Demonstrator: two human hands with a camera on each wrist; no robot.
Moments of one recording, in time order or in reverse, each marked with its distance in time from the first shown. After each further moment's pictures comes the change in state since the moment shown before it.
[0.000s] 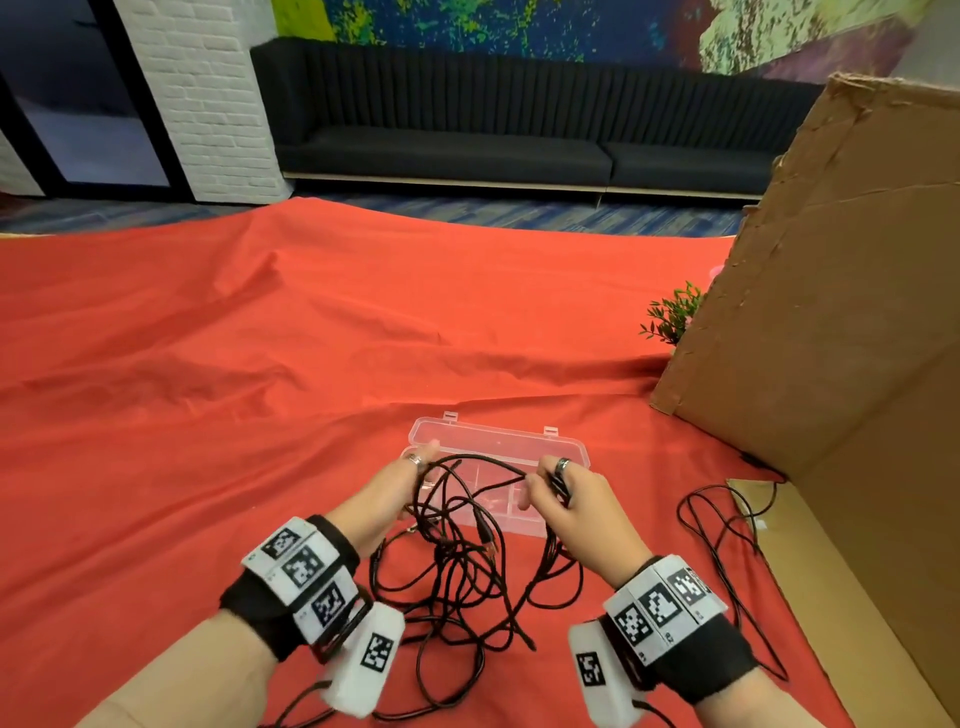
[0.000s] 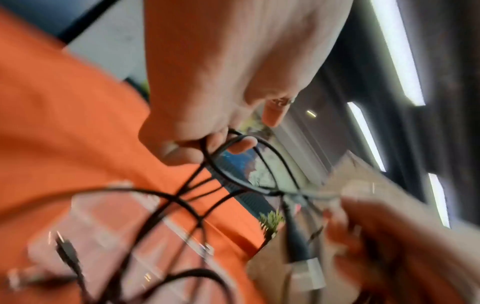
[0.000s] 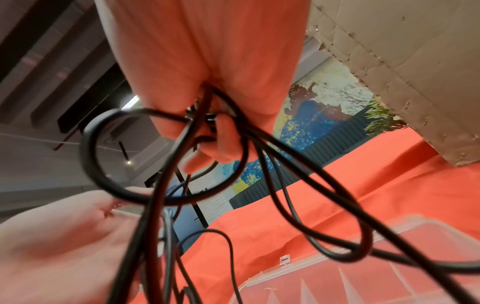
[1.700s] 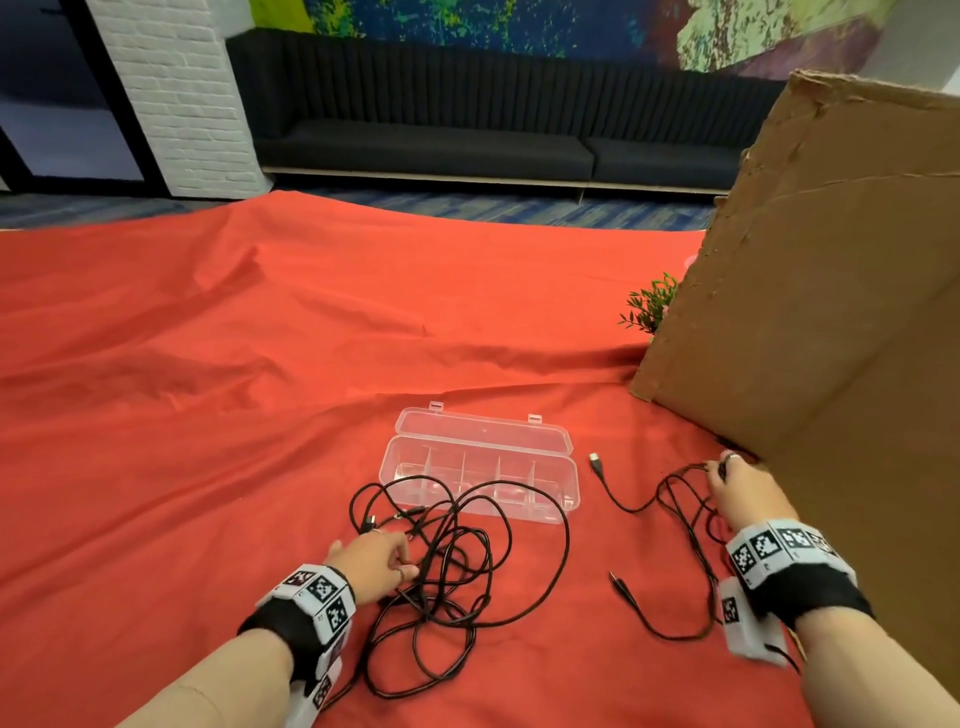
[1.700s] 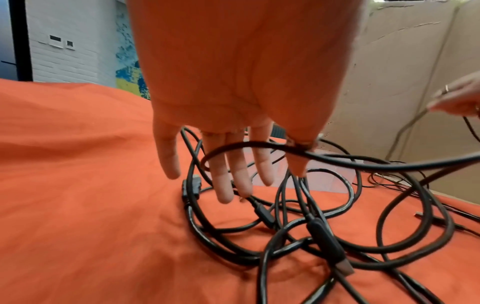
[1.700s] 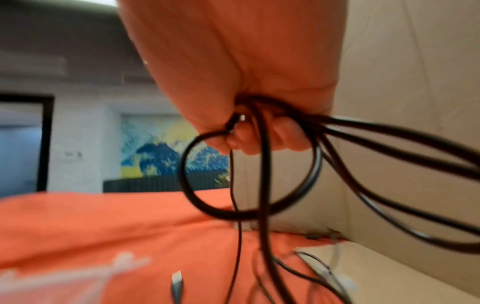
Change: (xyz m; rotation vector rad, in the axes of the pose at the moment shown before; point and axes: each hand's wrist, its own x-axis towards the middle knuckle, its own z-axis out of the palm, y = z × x) left_hand 0.016 -0.108 -0.007 1.079 -0.161 0.043; right_hand -0.026 0.125 -0.115 -0.542 0.238 0.730
